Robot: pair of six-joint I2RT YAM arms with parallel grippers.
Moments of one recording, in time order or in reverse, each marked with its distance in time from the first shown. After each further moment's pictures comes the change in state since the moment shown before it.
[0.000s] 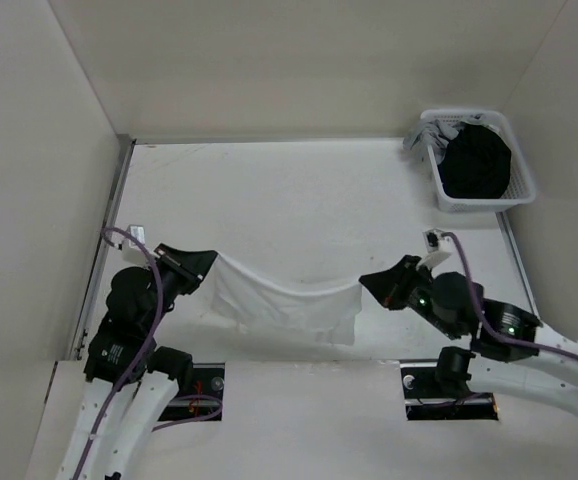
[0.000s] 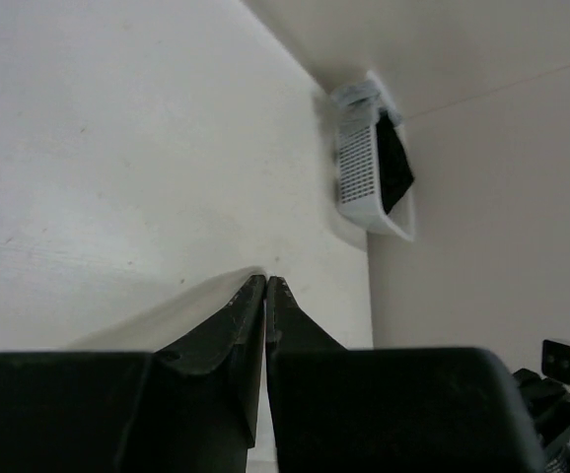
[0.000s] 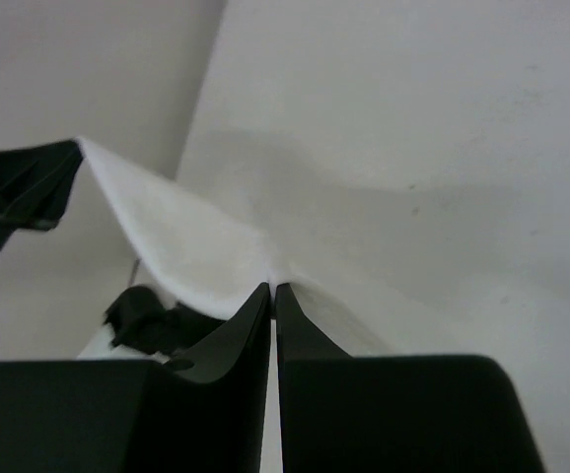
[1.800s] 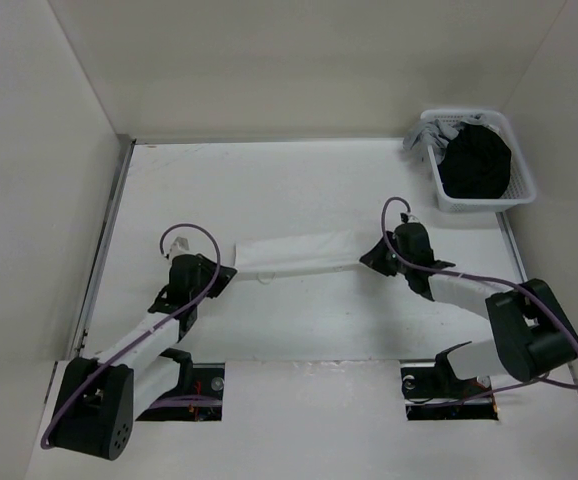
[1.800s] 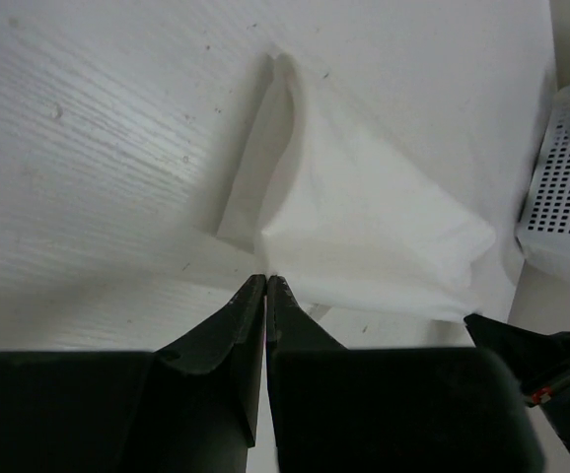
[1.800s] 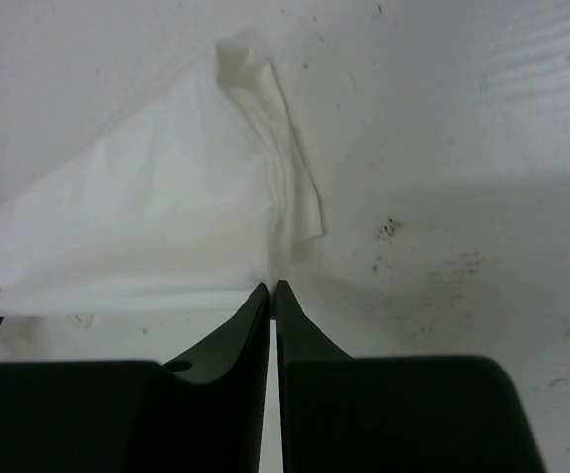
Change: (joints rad) left arm 0.069 0.634 -0.502 0.755 0.007 -0.038; right arm -0.819 0.833 -0.265 0.727 -0.598 -0.153
